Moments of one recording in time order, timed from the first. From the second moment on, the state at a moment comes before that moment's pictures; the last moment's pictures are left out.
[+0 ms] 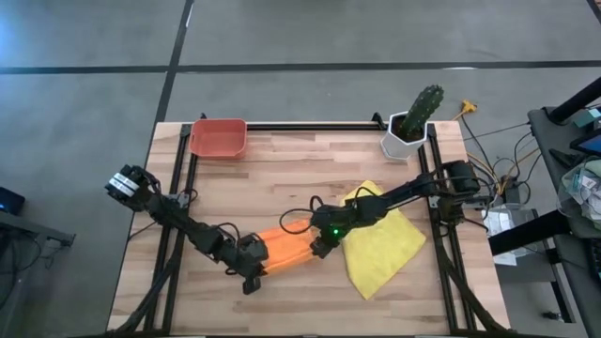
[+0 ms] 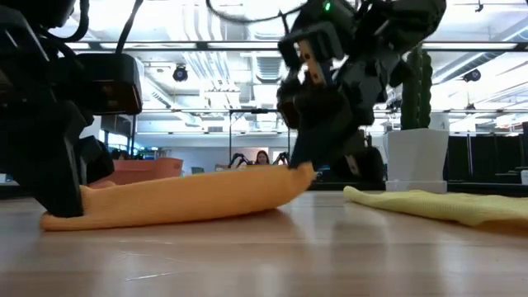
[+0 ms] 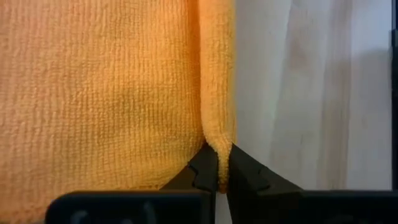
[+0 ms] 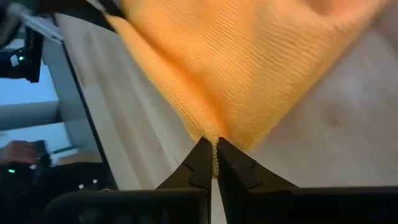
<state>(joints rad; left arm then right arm) -0.56 1.62 0.64 0.10 -0.08 -0.91 0.15 1.86 0.99 0.04 -0.37 1.00</state>
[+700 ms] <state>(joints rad) -0.56 1.62 0.63 0.14 0.14 -0.97 0.19 1.72 0.99 -0.04 -0.21 0.57</state>
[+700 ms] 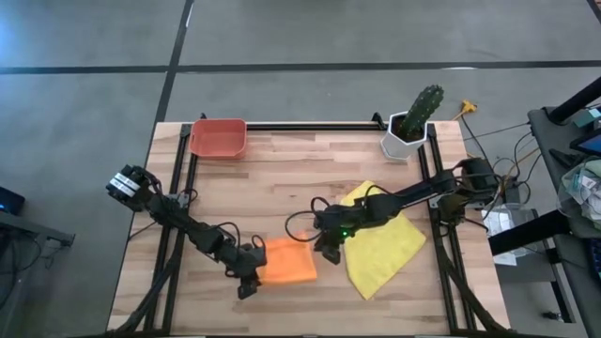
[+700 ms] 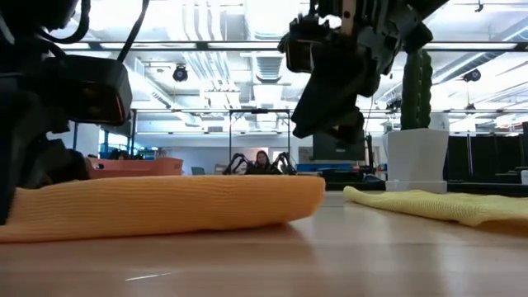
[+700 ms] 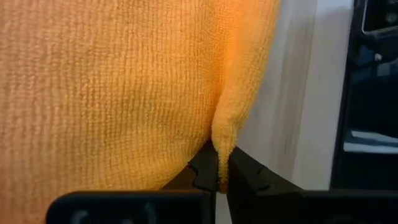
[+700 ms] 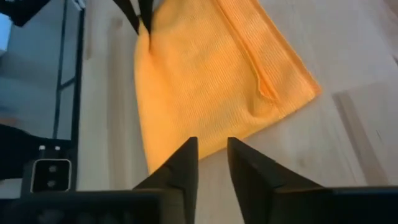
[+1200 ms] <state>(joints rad) -0.56 1.61 0.63 0.21 0.21 -1.02 0.33 1.69 0.99 0.00 -0.22 -0.05</state>
